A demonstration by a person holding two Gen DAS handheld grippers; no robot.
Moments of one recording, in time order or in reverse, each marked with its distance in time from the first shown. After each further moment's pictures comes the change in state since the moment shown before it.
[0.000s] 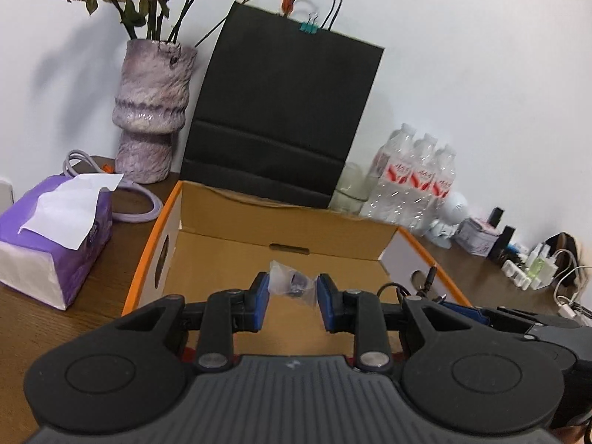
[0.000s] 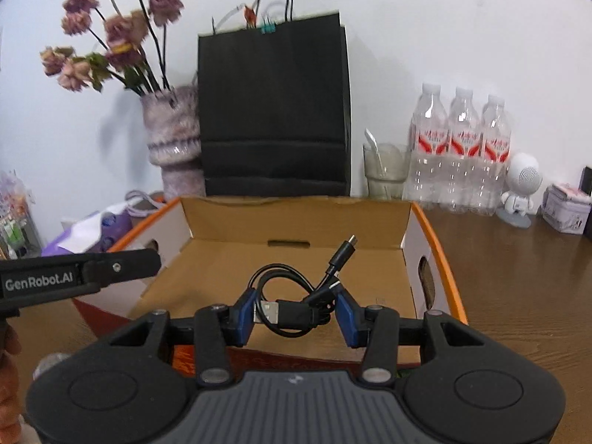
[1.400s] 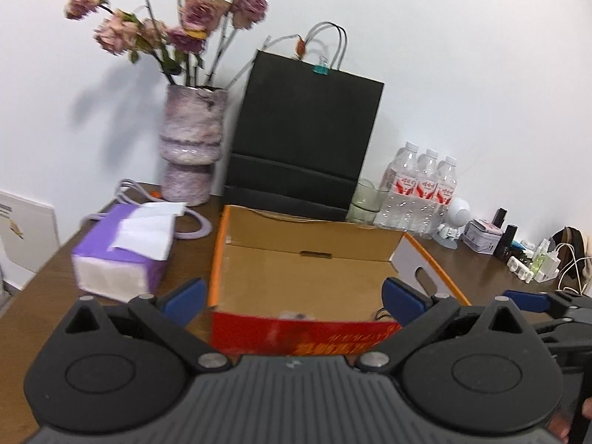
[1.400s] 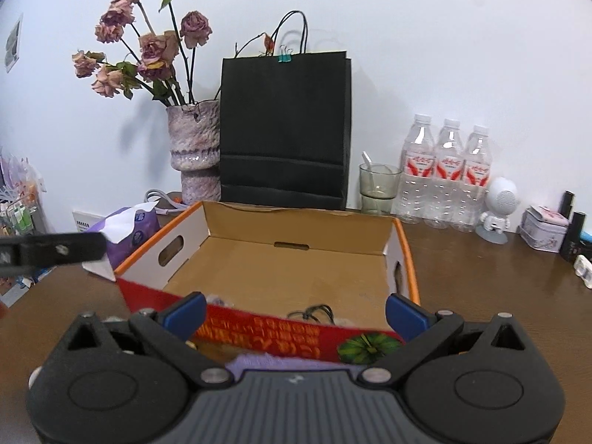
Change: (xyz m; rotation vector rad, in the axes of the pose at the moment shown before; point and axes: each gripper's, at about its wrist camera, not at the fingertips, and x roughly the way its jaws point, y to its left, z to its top) left arm -0.107 0.008 0.004 0.044 -0.043 0.073; right arm -0.095 0.006 -0.001 -0.058 -0.037 -0.011
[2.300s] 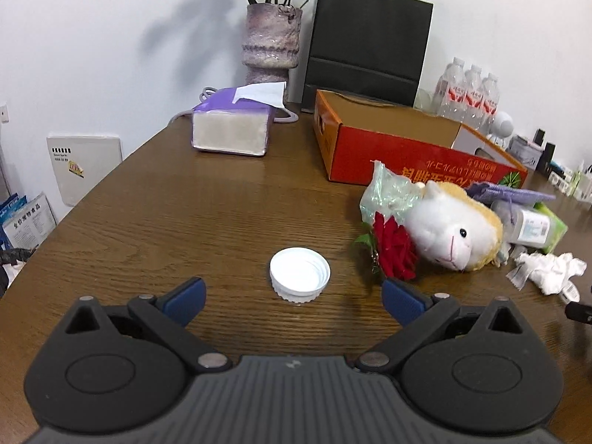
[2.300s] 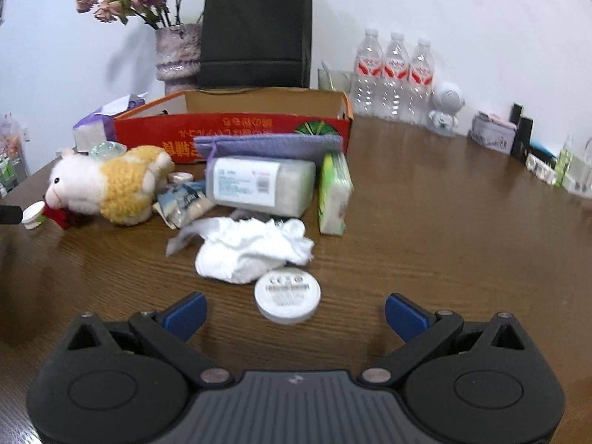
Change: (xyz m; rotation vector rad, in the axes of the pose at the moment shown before) left arm -0.065 0.079 -0.123 0.038 0.175 0.139; right arm -0.075 -0.023 -0.158 0.026 0.159 -0.083
